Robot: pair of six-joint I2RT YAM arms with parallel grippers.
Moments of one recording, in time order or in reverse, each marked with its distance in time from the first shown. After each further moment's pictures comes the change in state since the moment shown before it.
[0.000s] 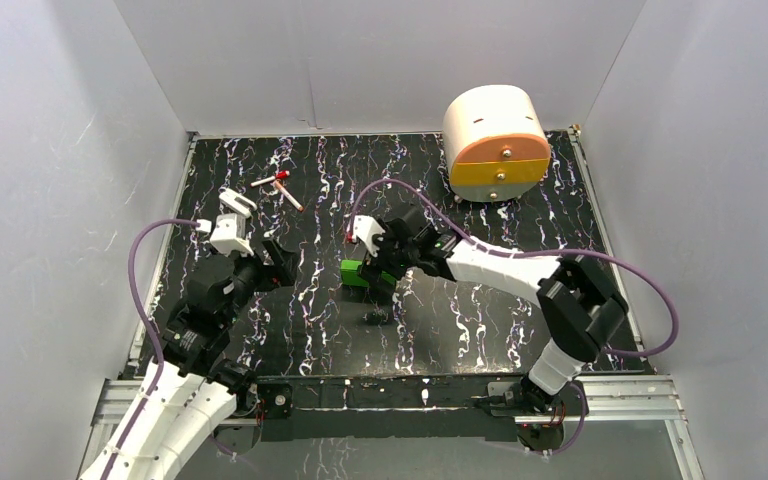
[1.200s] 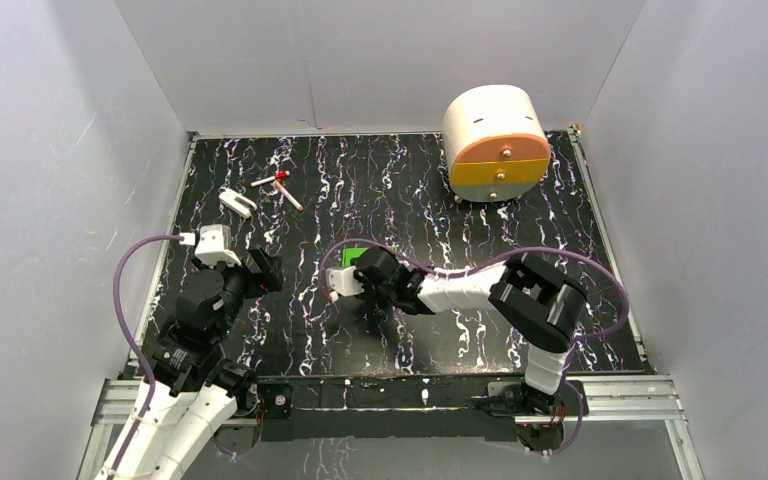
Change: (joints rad) left arm 0.001 -0.131 -0.021 -0.096 -0.156 0.091; right arm 0.188 0.183 -0.085 0.289 0.524 -0.571
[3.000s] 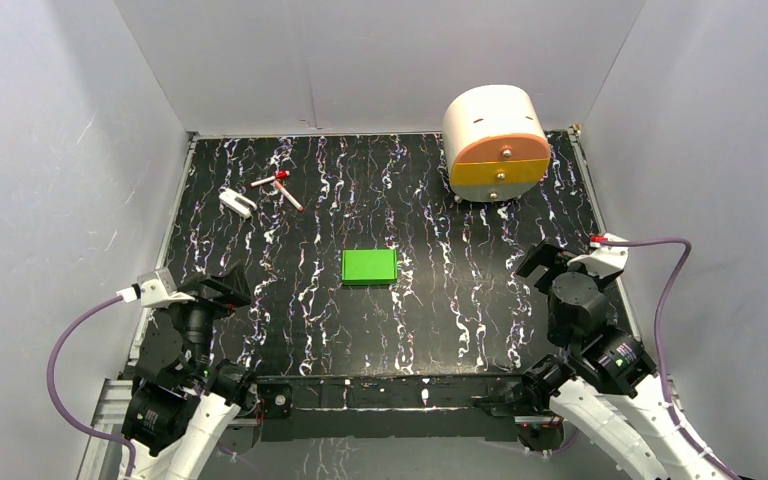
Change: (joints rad) left arm 0.000 -0.377 -0.015 -0.066 -0.206 -0.038; right arm -0.382 -1.435 -0.296 -0.709 0.595 1.372
